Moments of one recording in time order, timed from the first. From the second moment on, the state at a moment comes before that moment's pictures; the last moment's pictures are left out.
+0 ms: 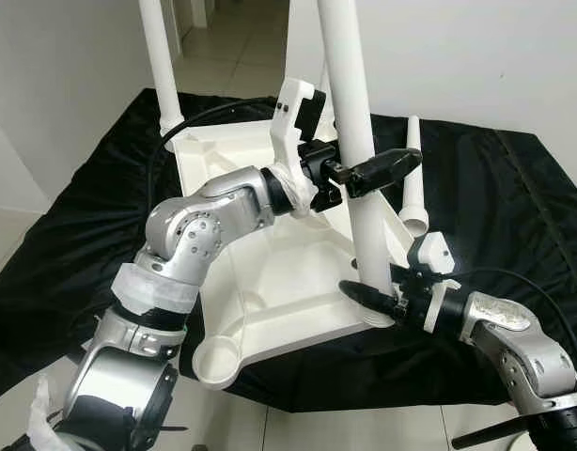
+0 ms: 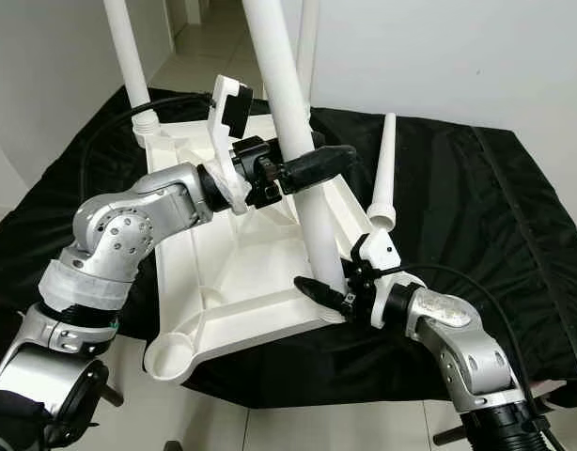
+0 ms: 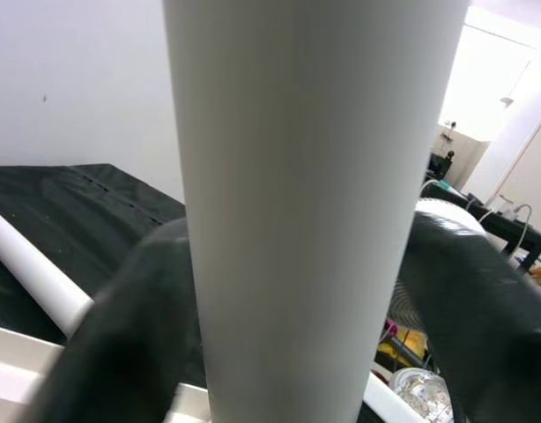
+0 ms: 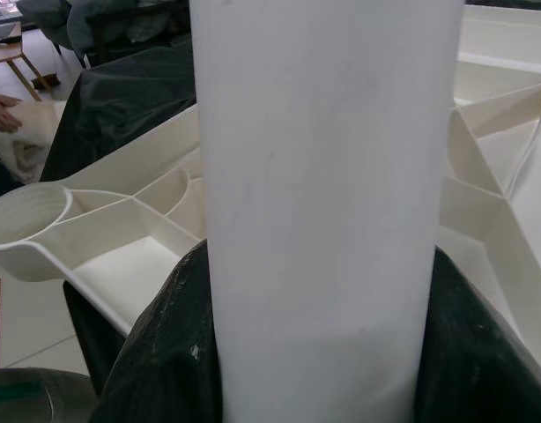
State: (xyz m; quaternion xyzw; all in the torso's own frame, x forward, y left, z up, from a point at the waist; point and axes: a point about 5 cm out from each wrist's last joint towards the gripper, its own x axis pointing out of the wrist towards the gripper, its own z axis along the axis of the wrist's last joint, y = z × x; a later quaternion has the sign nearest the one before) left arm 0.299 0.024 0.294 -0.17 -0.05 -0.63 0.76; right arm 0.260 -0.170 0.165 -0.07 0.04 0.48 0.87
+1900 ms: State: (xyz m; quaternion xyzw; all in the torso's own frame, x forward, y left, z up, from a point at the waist) left arm 0.337 -0.019 0.363 -0.06 -0.08 -0.43 0.90; right arm 0.332 -0.105 0.209 -0.03 -0.10 0.11 0.99
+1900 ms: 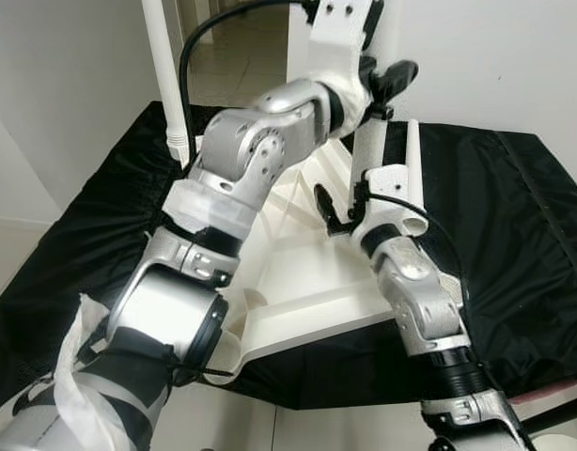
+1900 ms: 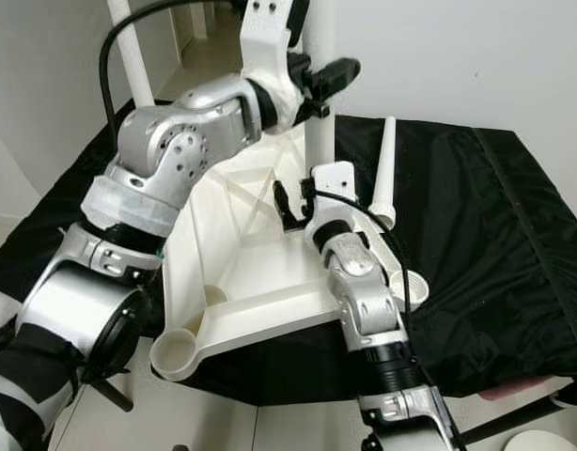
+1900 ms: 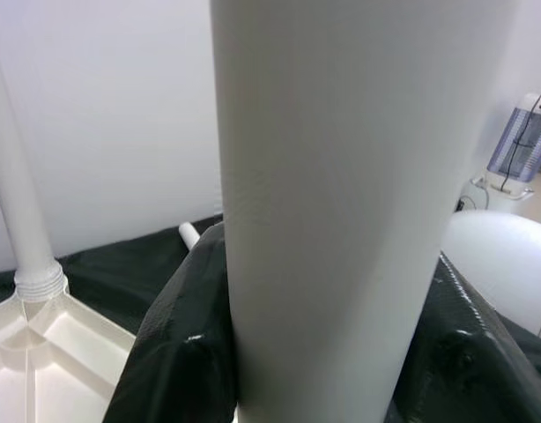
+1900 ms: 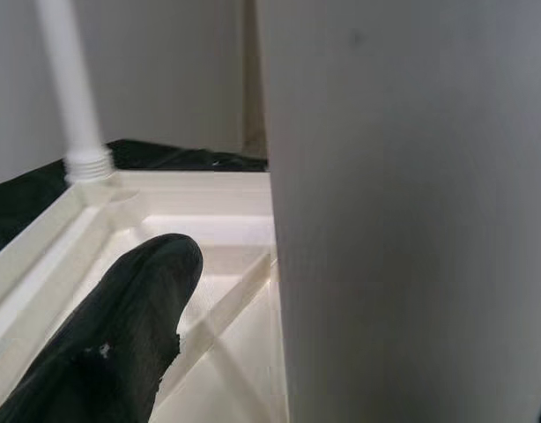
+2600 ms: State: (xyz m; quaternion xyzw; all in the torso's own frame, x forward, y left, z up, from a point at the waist) left arm 0.338 -0.019 0.364 -0.06 -0.09 -0.42 0.90; right arm 0.336 -0.103 0.211 -0.06 -0.10 0.06 0.99
